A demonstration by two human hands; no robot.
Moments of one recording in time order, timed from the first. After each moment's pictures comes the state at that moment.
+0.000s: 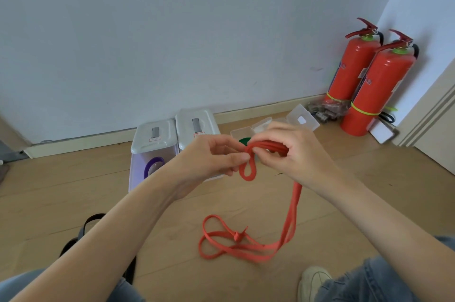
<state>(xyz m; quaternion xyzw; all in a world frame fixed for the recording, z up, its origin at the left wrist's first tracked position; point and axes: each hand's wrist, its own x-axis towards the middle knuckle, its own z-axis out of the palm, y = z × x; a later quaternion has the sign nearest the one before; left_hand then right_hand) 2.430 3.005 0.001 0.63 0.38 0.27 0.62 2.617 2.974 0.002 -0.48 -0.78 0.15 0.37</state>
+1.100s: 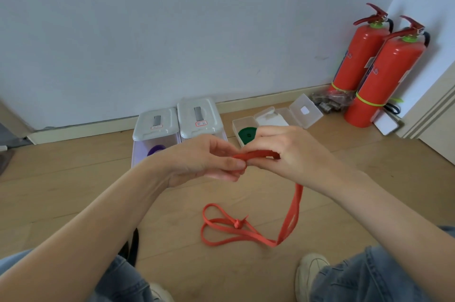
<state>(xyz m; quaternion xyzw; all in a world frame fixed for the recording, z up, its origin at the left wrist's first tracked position) 2.418 3.008 -0.007 0.59 0.38 0.14 0.70 2.611 2.966 0.000 -0.45 -0.85 0.10 0.24</state>
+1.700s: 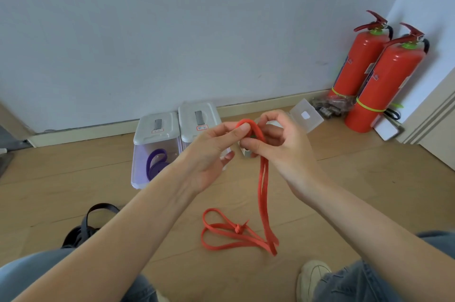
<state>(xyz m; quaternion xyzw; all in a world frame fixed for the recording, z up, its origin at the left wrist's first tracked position) 2.444 3.005 -0.011 0.45 0.40 0.37 0.71 2.584 2.970 -0.010 -0.47 -0.54 0.43 0.55</state>
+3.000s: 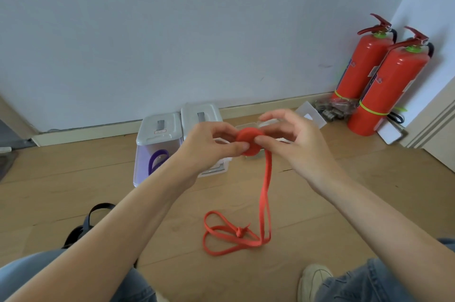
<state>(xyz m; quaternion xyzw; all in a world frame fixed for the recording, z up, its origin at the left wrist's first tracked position) 2.430 3.007 0.000 0.63 0.47 0.34 0.52 2.602 2.975 -0.001 -0.52 -0.62 0.35 0.48</state>
